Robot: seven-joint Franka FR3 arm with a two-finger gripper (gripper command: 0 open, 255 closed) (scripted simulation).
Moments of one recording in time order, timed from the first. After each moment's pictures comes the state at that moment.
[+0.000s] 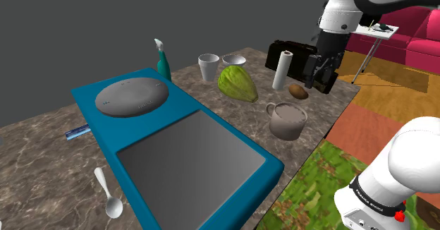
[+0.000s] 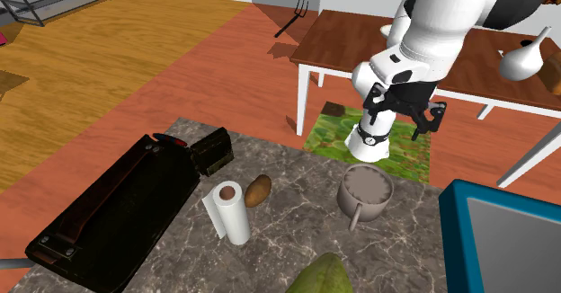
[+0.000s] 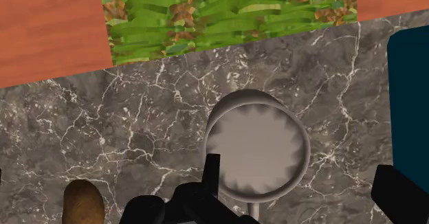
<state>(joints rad) 0.01 -0.79 0.02 -2.45 0.04 1.59 0.17</state>
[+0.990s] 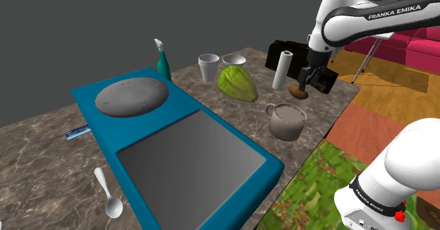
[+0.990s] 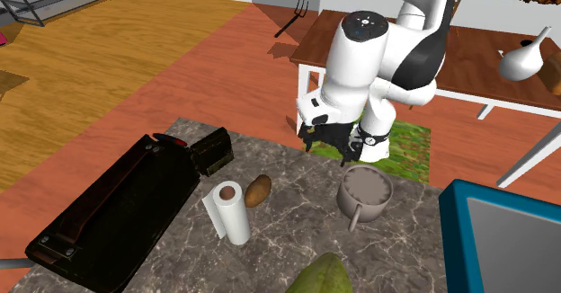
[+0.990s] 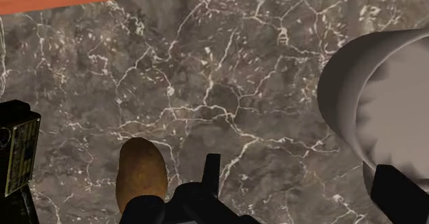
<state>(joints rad) -0.08 -0.54 -0.16 -2.52 -0.15 1.96 -0.09</state>
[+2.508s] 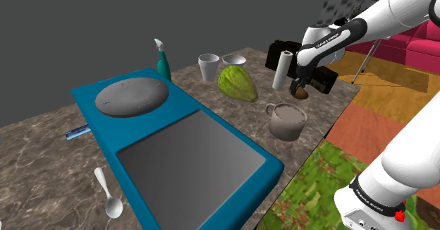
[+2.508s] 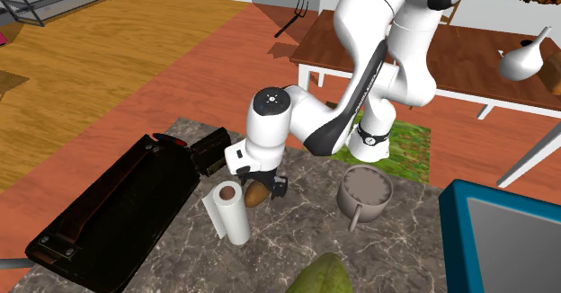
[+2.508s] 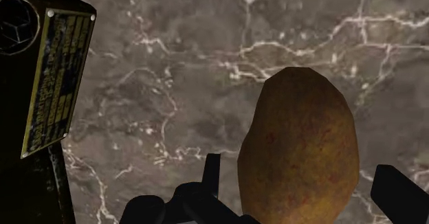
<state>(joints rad) -0.15 0.02 -0.34 -2.35 -0.18 2.44 -0.38</state>
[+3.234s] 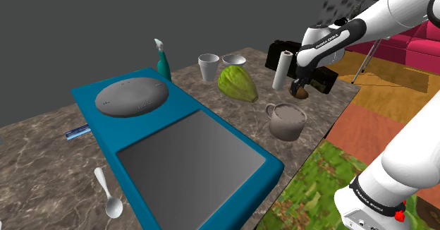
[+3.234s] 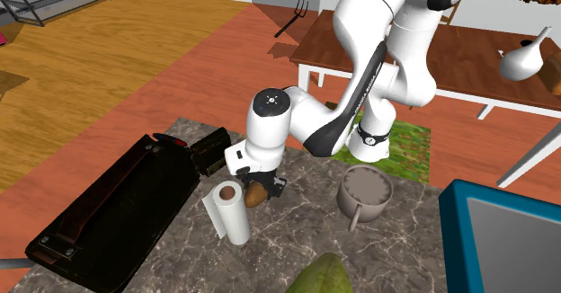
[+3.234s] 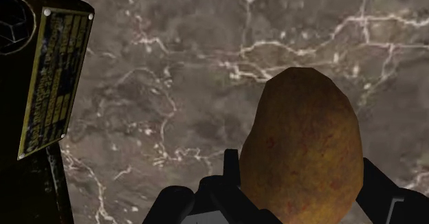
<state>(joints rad) -0.15 0.02 -0.34 -2.35 -0.18 2.45 -0.38</state>
